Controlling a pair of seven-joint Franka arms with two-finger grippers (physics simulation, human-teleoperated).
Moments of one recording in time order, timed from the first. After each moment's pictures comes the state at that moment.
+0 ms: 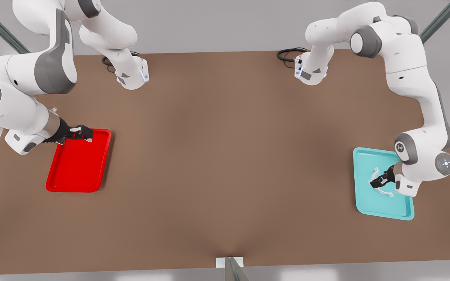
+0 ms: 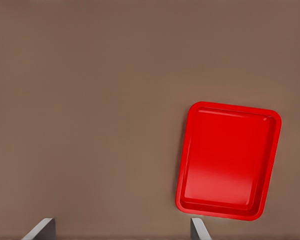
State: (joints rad) left arm 0.18 0.65 0.07 -1.48 -0.07 2.03 -0.24; right arm -0.07 0.23 0.17 -1.29 -0.03 1.39 0.02
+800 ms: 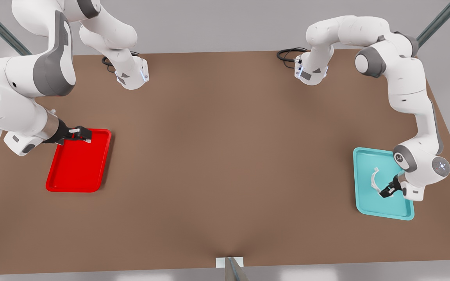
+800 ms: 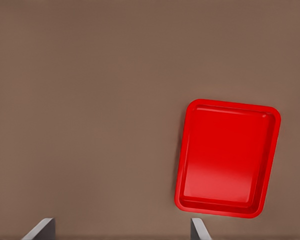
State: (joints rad) left arm 0.27 0.85 0.08 -1.43 -0.11 2.32 -0.21; right arm -0.08 0.24 0.17 -1.29 -0.03 1.39 0.02
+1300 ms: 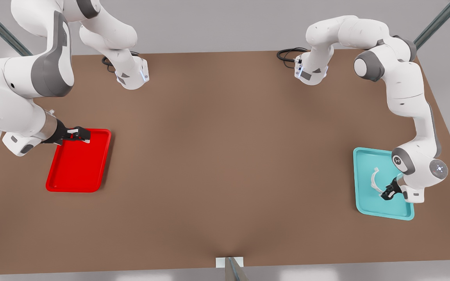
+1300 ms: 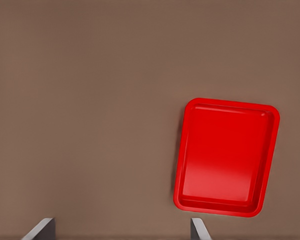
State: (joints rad) left arm 0.27 0.90 0.08 -1.39 -0.11 2.33 -0.34; right arm -0.09 0.24 0.17 -1.29 -0.03 1.39 0.02
